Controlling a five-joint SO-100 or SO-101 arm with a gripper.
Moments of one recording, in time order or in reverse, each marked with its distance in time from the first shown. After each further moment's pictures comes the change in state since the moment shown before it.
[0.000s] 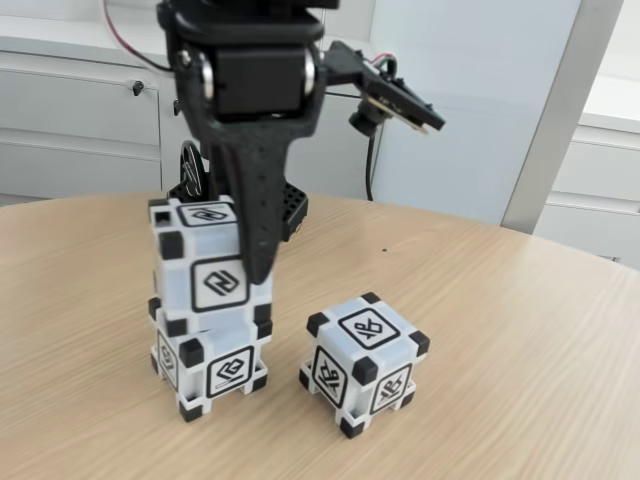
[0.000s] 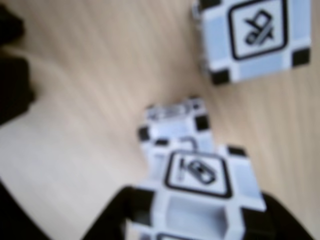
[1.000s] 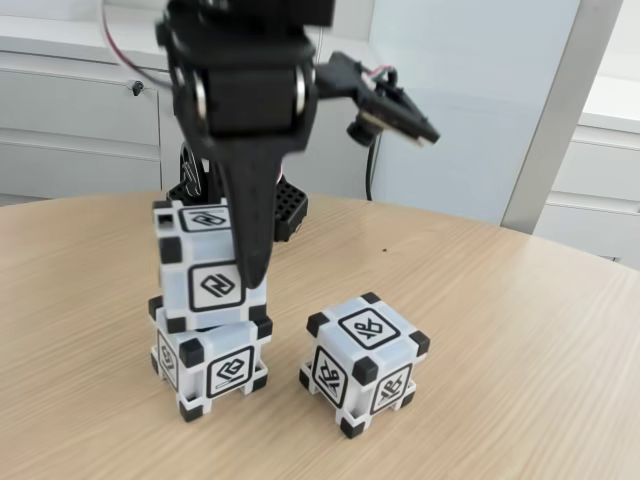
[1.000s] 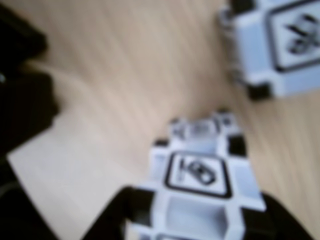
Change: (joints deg) arm -0.1 0.2 6.8 0.0 2.5
